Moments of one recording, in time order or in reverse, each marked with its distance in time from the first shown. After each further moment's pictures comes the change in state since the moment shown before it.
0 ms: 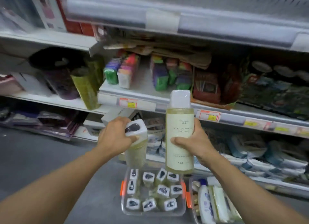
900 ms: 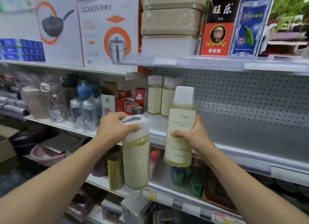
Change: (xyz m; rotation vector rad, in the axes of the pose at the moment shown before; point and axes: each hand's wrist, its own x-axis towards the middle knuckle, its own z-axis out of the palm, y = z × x) left_hand 0.008 0.103 -0.325 -0.392 0.512 -0.029; right_hand -0.001 -0.329 -0.020 0.101 0.019 -0.534
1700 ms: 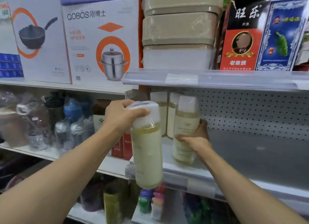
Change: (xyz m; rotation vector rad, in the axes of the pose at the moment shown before) left_hand 0.145 0.018 -0.011 -0.312 0.010 0.115; right_hand 0.140 0.006 0.052 -0.094 0.216 0.031
